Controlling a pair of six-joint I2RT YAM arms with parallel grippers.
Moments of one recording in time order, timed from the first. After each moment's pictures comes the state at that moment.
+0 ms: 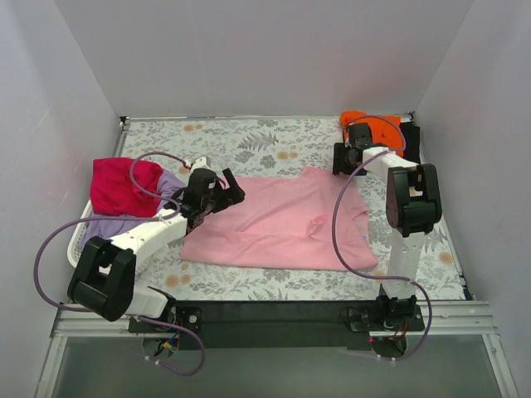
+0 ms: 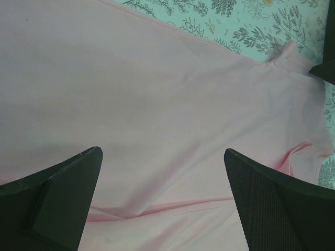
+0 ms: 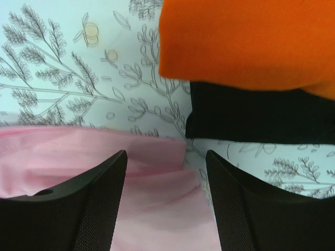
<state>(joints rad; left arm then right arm) -0.45 1.38 0.75 -0.01 -0.10 -0.73 0.16 2.06 1.45 -0.35 0.03 0.17</state>
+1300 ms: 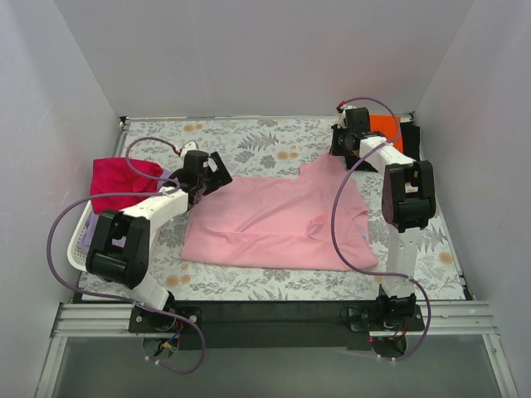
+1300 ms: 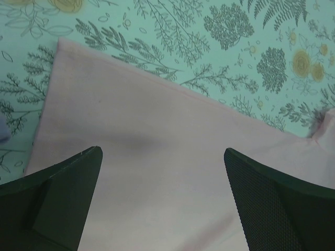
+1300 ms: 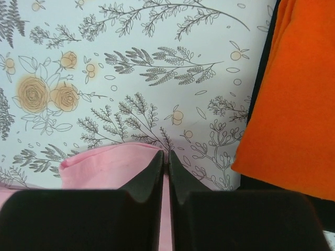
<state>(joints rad) -0.31 1.57 0.90 -0.01 -0.15 -0.68 0.17 2.12 1.64 -0.28 -0.13 0.15</state>
